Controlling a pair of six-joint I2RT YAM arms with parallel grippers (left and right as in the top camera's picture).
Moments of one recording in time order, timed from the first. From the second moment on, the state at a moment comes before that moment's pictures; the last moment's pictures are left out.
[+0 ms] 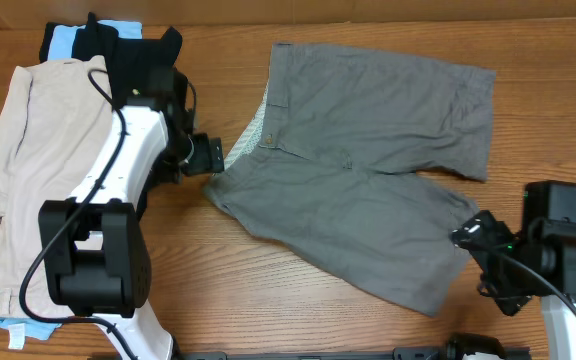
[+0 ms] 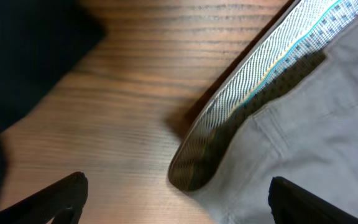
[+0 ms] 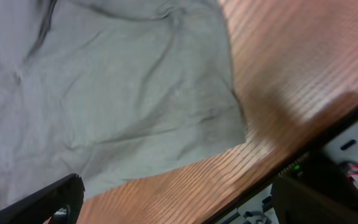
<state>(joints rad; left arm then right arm) -0.08 1.91 1.41 -1.01 0.10 -0.23 -0.12 0.97 1.04 -1.44 -0.12 0.81</state>
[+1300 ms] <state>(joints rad) 0.03 1.88 1.10 -0.87 0.31 -0.27 0.13 1.19 1.03 -1.20 -0.14 0.85</state>
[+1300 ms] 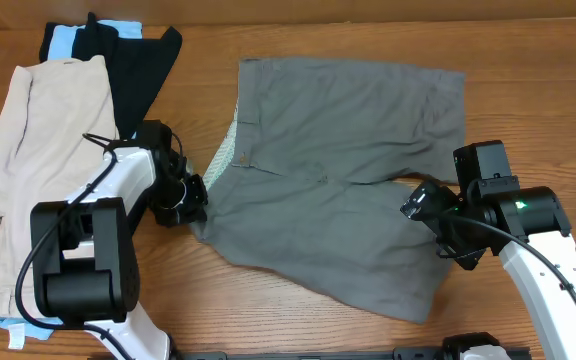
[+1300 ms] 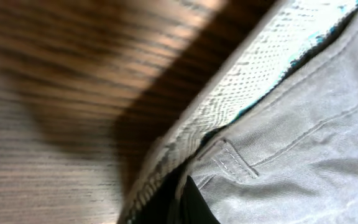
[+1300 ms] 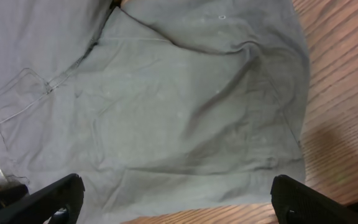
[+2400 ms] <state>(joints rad) -0.02 1.84 1.10 -0.82 0.22 -0.23 0.38 1.21 0.67 -1.12 -0.19 1.26</state>
